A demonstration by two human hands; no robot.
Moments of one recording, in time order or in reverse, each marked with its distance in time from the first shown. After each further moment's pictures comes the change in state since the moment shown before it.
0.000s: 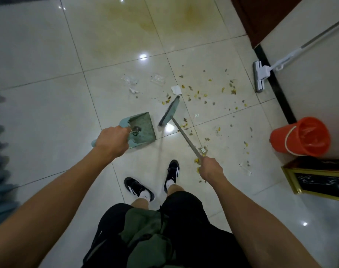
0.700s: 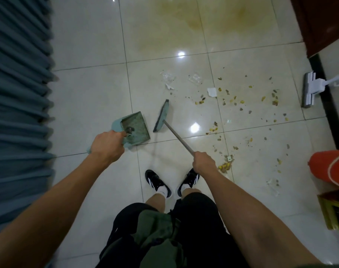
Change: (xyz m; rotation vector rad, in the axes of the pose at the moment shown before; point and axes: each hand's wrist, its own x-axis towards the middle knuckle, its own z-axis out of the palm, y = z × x) left_hand -0.074 -0.094 0.037 -0.030 -0.080 -0.314; right_hand 0.016 -0.130 0.027 -0.152 -0.057 -0.302
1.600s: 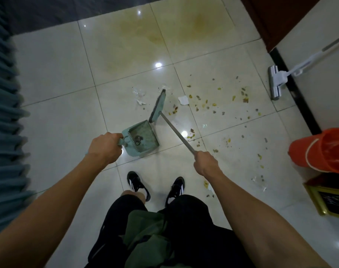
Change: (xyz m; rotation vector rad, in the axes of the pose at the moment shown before) left_hand 0.080 0.146 -0.069 -0.097 0.071 0.118; right_hand 0.026 0.155 -0.079 0.141 0.074 0.081
